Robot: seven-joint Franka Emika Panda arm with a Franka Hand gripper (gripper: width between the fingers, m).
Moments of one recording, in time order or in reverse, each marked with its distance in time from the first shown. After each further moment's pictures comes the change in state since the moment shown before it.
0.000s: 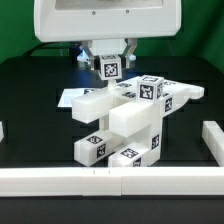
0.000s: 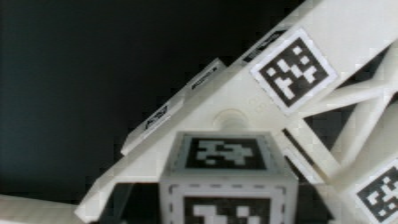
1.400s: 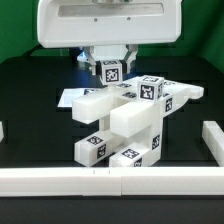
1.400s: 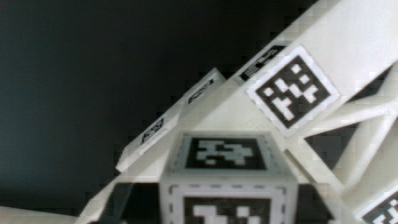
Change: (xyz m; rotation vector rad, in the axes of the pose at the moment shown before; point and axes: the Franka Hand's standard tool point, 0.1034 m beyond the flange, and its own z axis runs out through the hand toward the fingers) arm -0.005 -0.002 0.007 -0.004 -0.001 0.003
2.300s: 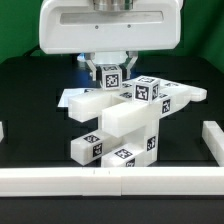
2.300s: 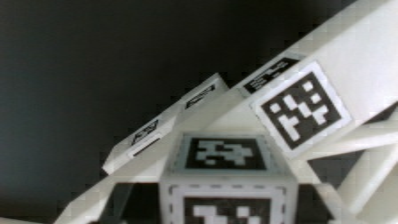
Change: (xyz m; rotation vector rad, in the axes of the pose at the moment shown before) arm -0.001 0.002 0.010 -0.011 -0.001 -0.003
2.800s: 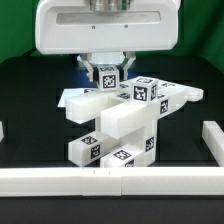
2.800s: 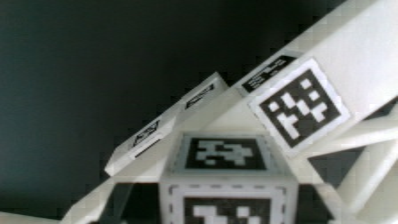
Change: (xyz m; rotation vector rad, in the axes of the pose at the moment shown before) arm 0.001 0.002 0.000 -0.001 0.002 -0.002
